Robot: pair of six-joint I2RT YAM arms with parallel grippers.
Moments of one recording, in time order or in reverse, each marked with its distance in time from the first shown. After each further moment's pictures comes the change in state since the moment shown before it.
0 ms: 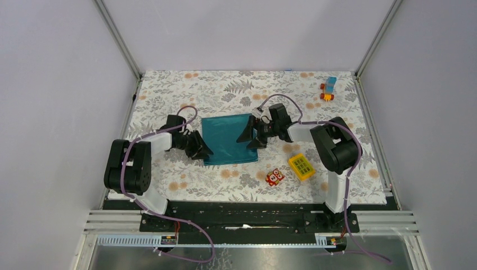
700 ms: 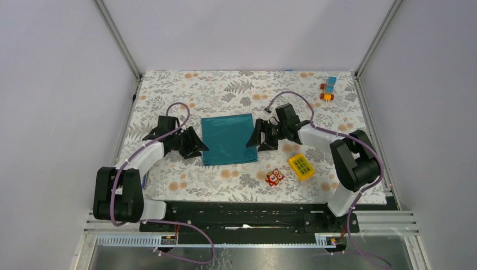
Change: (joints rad) left arm 0.005 -0.255 -0.074 -0.058 -0.098 0.025; right arm -0.003 -0.252 -0.072 -0.300 0.163 -0.164
